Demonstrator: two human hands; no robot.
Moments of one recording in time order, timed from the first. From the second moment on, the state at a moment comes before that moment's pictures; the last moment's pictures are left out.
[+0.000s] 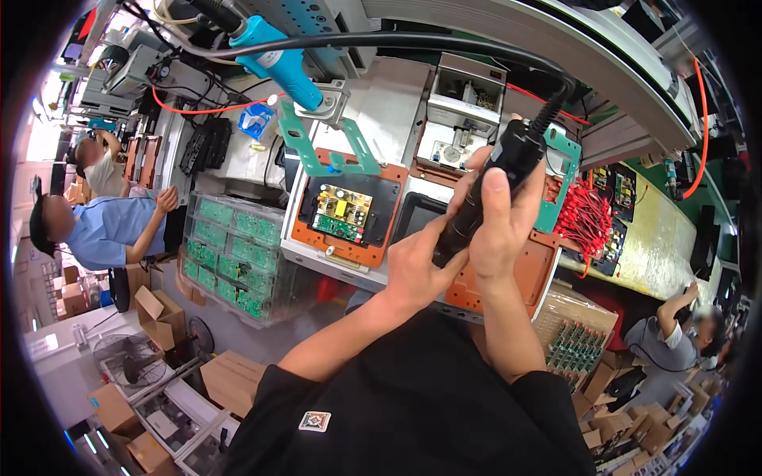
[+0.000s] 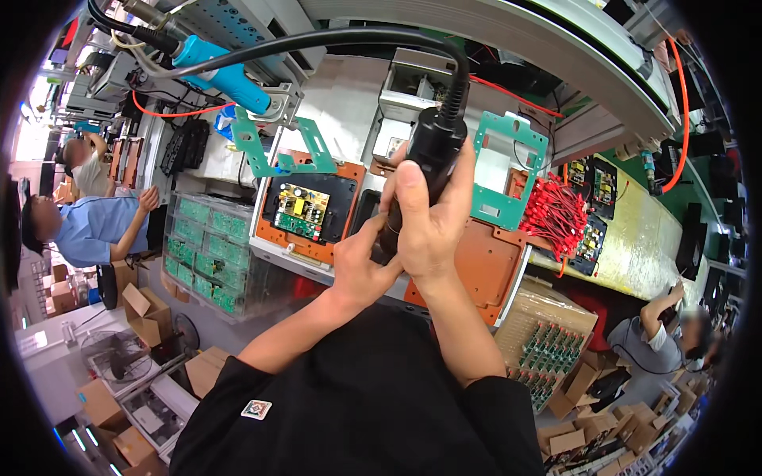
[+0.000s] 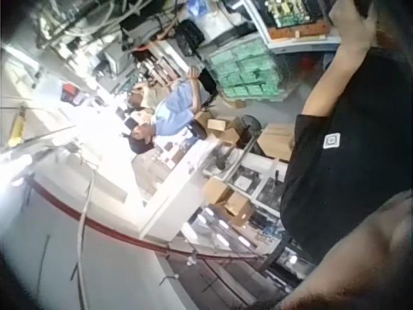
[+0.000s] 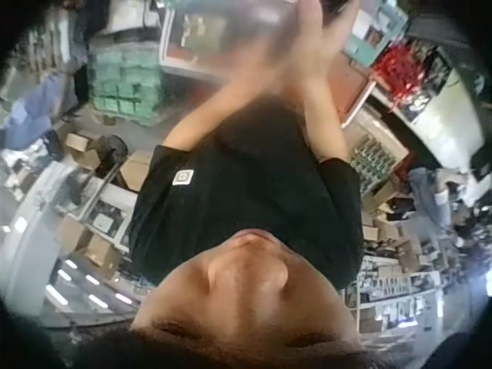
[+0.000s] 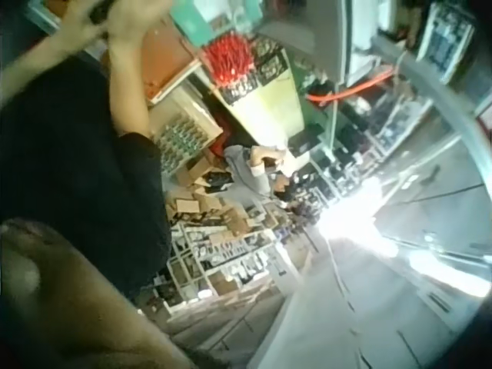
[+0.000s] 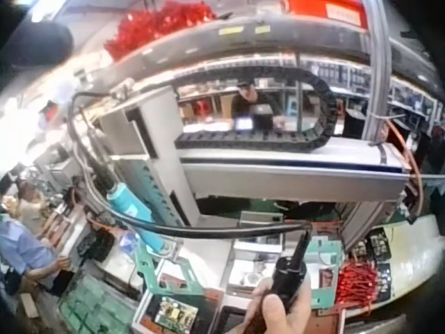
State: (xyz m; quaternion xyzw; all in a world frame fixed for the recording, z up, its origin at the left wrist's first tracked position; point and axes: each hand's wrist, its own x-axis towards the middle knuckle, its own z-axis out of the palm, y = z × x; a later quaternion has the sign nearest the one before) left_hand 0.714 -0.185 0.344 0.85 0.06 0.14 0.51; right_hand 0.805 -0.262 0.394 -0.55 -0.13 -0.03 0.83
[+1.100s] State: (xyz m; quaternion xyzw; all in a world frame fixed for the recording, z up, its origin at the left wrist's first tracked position) left_hand 0.742 -0.069 0.374 0.68 0.31 0.18 0.64; right_hand 0.907 -0.169 0.383 -0.46 -0.42 0.06 0.78
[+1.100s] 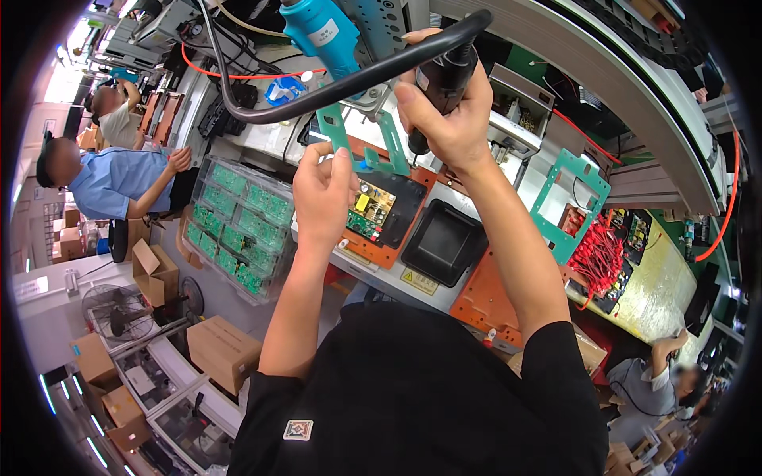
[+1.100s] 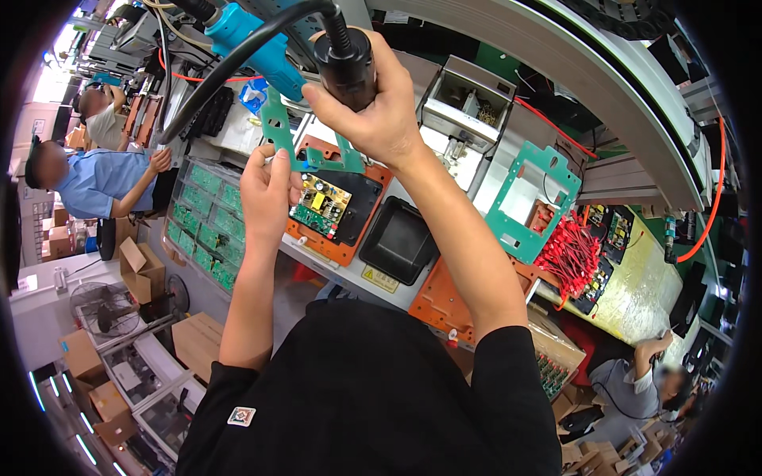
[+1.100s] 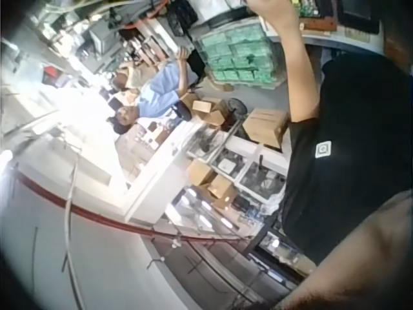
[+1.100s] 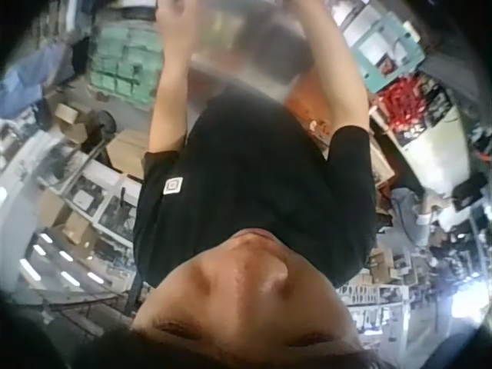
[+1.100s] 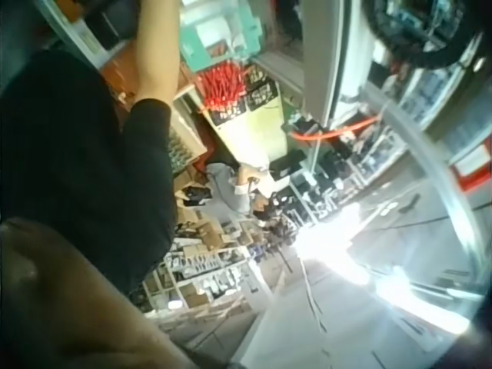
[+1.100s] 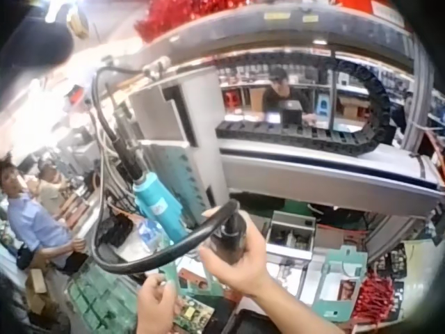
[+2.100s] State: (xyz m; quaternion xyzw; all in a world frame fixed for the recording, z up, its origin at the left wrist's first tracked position) left_hand 0.740 -0.062 0.373 0.69 0.31 0.20 0.62; right_hand 0.895 -0.159 0.392 -0.44 -0.51 0.22 0.71
